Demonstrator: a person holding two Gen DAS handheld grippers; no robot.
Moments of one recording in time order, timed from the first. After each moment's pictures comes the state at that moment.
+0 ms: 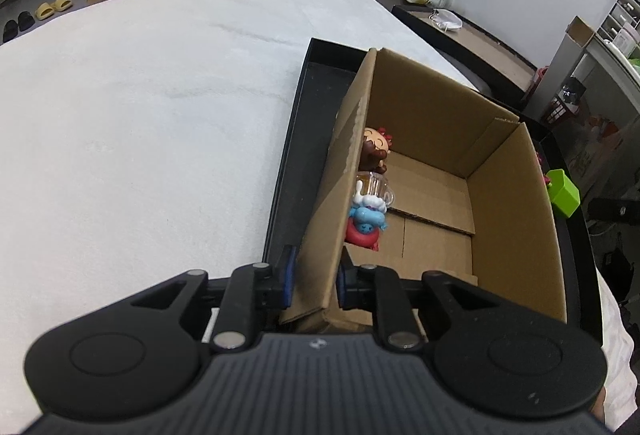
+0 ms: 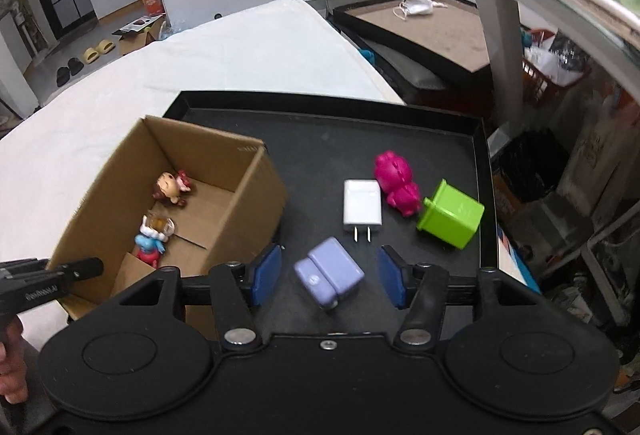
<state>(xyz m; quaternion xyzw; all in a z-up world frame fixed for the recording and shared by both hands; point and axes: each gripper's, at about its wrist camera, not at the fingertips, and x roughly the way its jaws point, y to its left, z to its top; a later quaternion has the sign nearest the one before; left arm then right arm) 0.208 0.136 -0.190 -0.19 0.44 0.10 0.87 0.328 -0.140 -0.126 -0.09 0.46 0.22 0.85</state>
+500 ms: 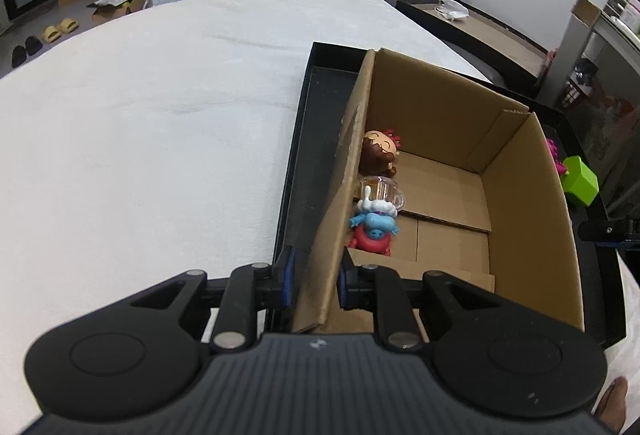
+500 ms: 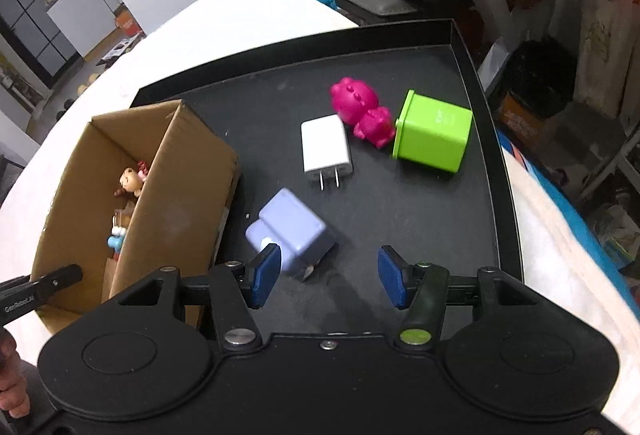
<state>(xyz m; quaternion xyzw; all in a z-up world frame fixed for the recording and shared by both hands) 0.222 0.127 -0.192 -0.15 0.45 0.12 0.87 0.352 -0.187 -0.182 0.03 0.52 0.22 0.83</state>
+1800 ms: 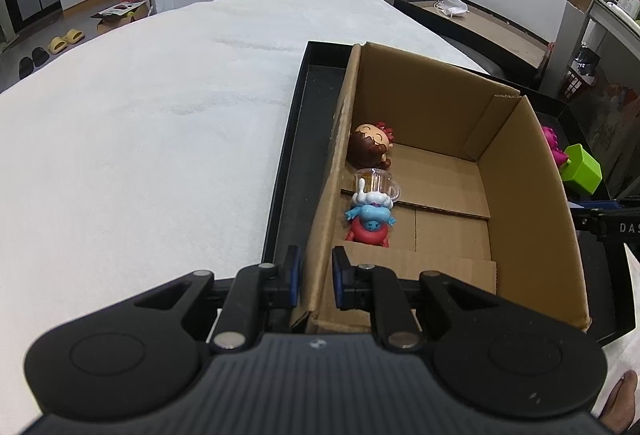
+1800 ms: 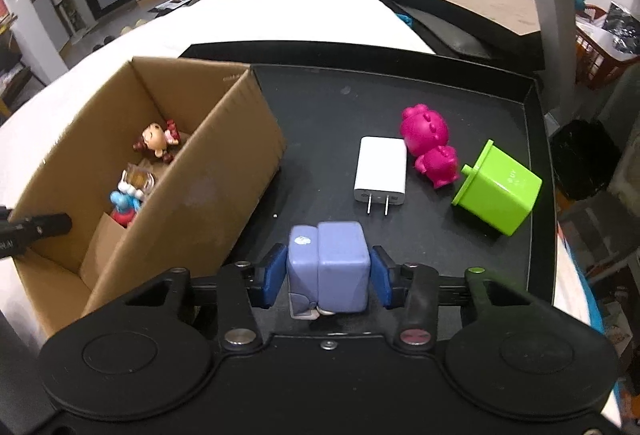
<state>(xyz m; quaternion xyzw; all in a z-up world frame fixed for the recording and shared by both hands) 0.211 0.108 -0.186 -0.12 0.45 0.14 0.88 0.343 -0.147 -0.181 -0.10 0.47 0.29 0.83</state>
